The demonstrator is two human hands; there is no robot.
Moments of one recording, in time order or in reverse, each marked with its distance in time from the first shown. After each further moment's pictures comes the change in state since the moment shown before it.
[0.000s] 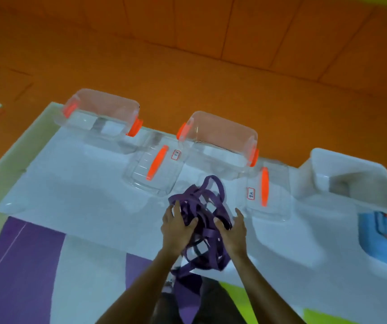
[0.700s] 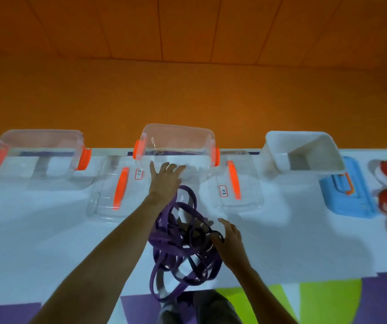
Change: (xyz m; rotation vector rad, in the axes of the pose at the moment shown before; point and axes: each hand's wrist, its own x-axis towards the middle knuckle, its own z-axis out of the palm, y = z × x) left_hand 0.150 0.132 -0.036 0.802 0.052 0.743; right_hand -0.007 0.019 -0.035 -0.259 0.038 -0.056
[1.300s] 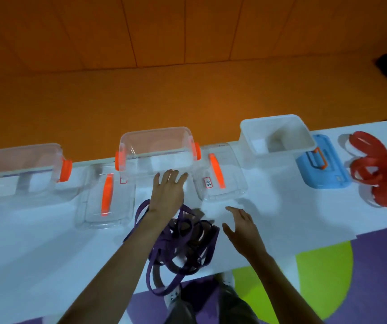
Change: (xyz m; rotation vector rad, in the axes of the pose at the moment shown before) left_hand -0.055 0.062 -0.010 0.048 0.153 0.172; right_hand -0.037 0.024 -0.062 -0.209 0.130 -0.079
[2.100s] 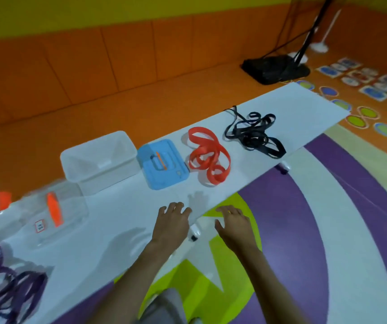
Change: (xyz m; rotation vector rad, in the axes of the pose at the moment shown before) left_hand 0.003 0.588 -0.002 -0.005 -0.098 0.452; right_hand -0.149 0.426 -0.277 -0.120 0.319 0.243
